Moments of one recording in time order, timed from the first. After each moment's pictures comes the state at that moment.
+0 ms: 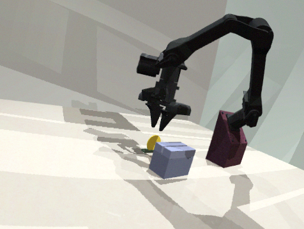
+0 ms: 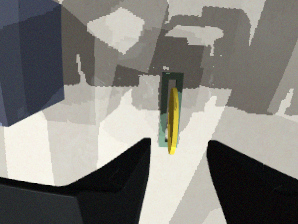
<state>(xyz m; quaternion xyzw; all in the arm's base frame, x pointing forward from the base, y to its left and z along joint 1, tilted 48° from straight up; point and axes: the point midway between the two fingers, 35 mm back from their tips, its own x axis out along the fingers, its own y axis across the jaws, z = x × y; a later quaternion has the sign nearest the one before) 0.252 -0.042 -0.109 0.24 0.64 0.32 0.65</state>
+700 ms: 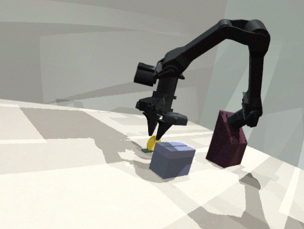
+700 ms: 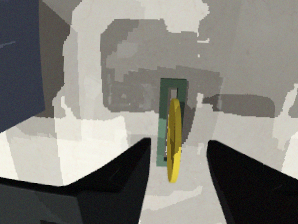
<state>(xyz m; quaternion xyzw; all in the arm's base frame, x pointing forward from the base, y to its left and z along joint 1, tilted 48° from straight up) 0.253 -0.020 -0.131 0.24 0.64 0.32 0.66</state>
